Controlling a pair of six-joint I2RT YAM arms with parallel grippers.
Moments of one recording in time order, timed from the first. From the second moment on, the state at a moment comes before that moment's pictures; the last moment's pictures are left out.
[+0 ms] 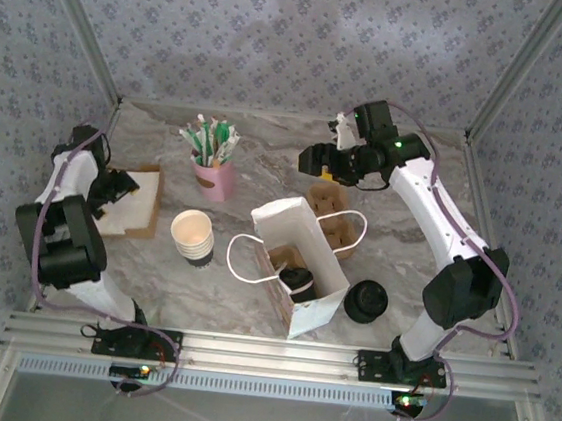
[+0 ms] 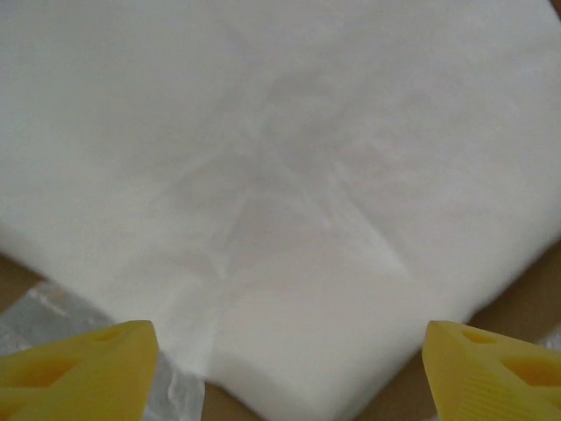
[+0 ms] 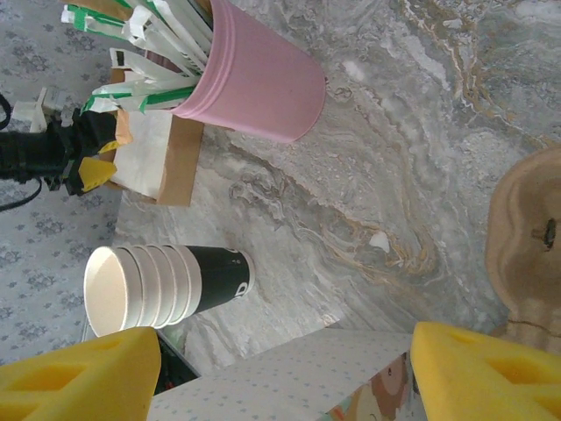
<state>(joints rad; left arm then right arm) 0.34 1.68 1.26 -0.94 0.01 -0.53 0.41 1.67 1.68 -0.93 -0.56 0.38</state>
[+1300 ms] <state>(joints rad) 0.35 1.93 1.38 -0.90 -0.05 -0.51 0.45 1.67 1.65 -0.94 -0.52 0.37</state>
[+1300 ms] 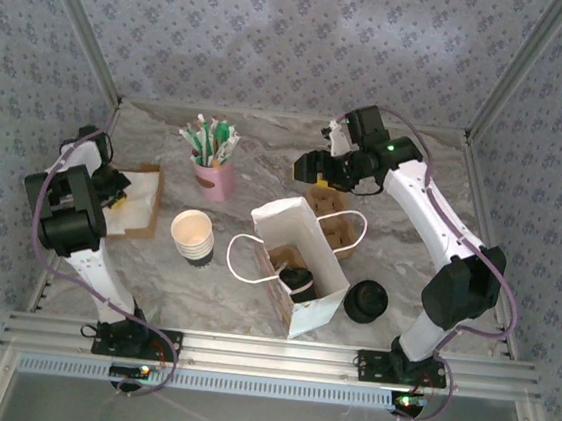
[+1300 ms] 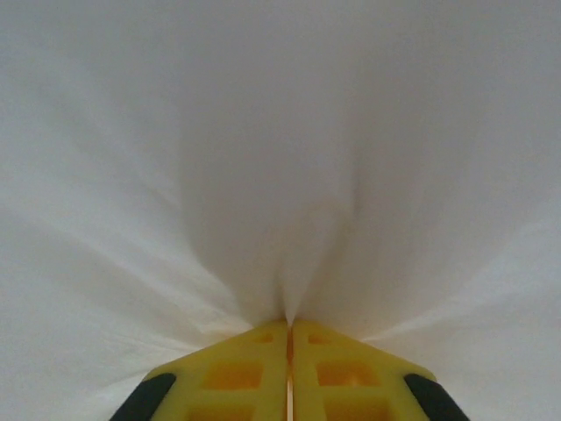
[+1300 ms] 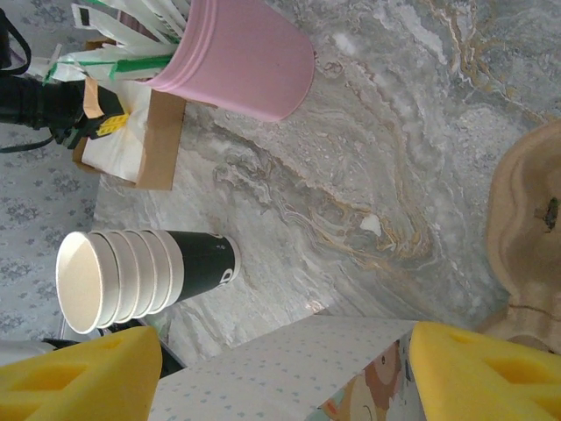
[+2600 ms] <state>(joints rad) 0.35 1.52 1.32 -0.97 -0.09 -0.49 0.47 1.61 1.59 -0.92 -0.50 0.37</state>
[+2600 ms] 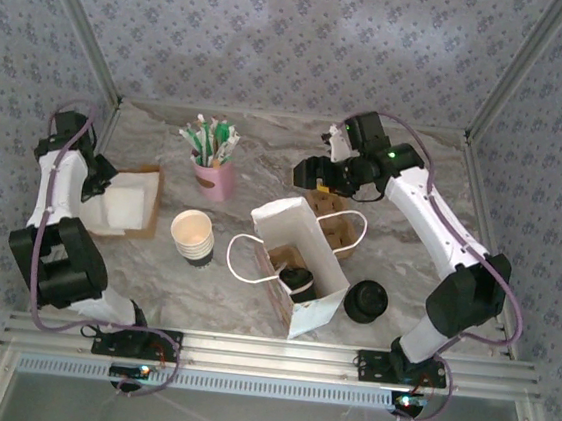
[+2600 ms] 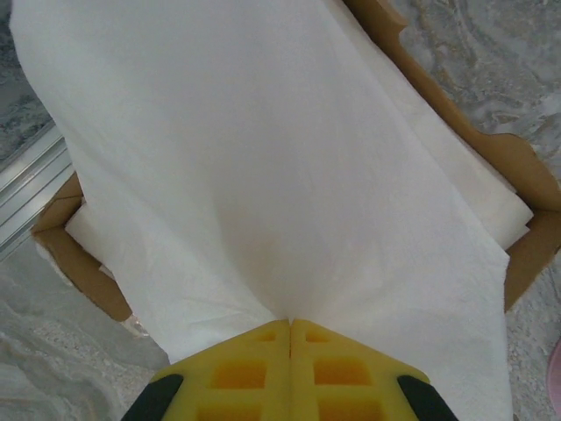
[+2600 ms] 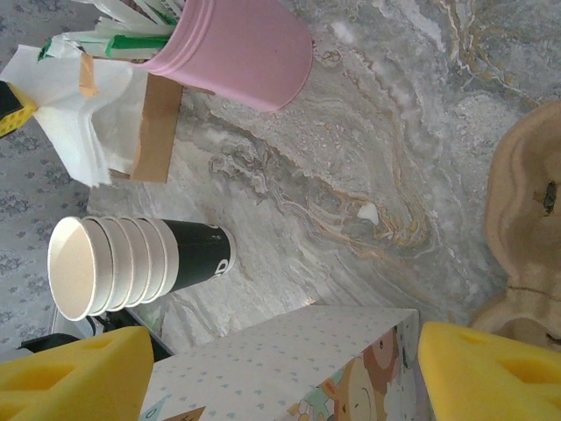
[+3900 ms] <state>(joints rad) 0.16 1.32 1.75 -1.20 0.23 -0.45 0.46 1.44 1.66 -0.82 -0.51 0.37</state>
